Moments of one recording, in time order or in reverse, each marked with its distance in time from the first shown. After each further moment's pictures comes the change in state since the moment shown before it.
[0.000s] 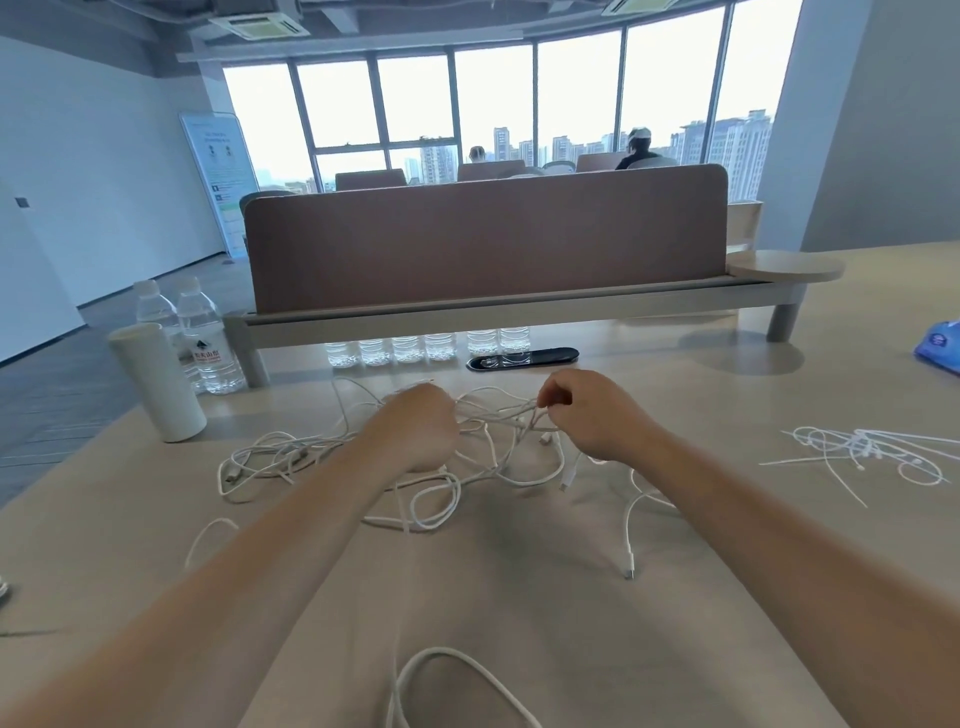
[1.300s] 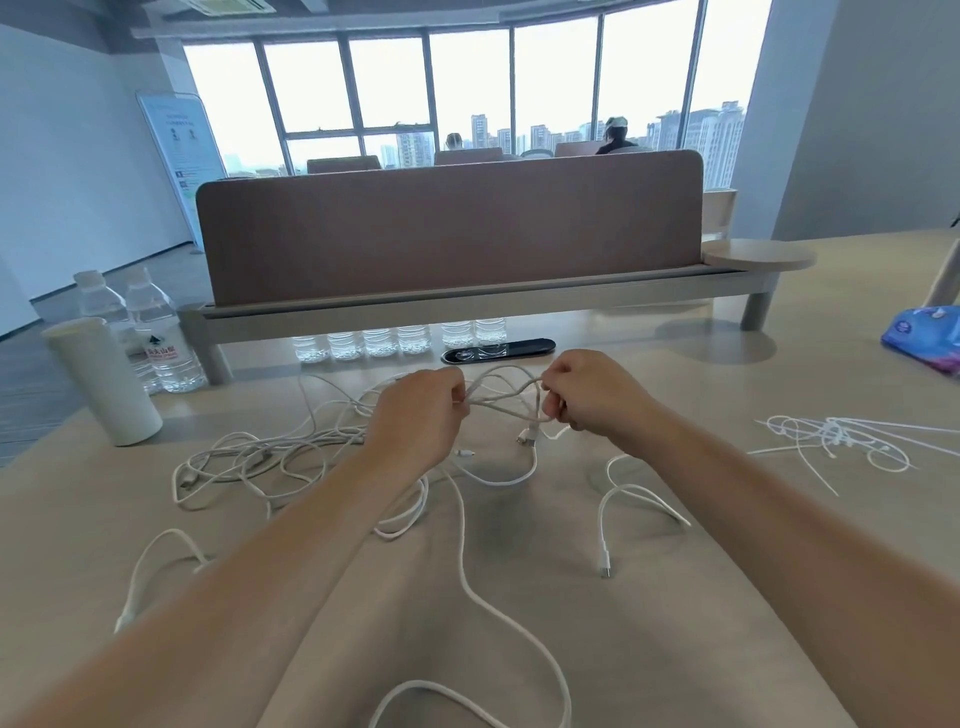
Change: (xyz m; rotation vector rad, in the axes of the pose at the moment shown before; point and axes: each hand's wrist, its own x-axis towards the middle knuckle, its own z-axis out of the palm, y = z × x) left_hand 0.034 0.009 0.040 0.001 0.384 0.214; right_hand -0.001 0.004 -0.019 0.348 0.033 0.247
